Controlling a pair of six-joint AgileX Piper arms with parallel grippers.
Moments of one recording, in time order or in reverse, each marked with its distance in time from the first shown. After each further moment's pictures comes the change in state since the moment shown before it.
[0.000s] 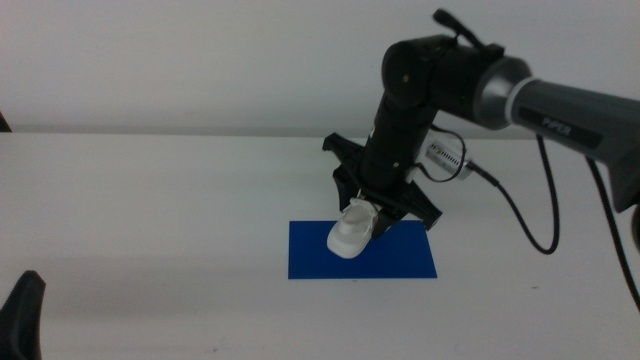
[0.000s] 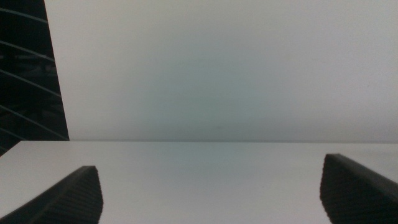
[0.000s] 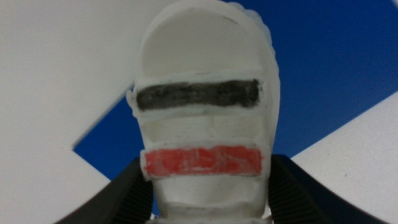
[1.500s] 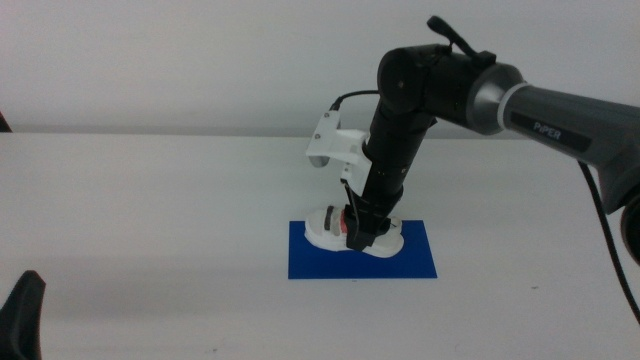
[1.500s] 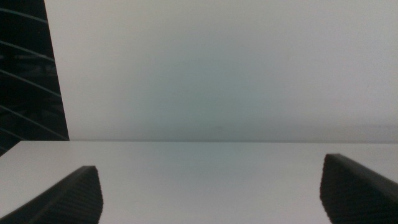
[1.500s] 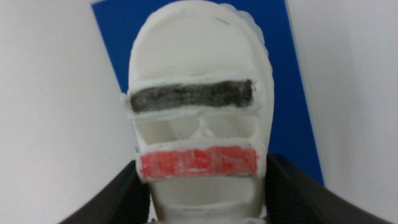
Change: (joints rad) left arm 0.000 0.000 0.000 0.000 0.000 0.000; right arm 0.002 0.021 0.000 0.061 0.019 -2.106
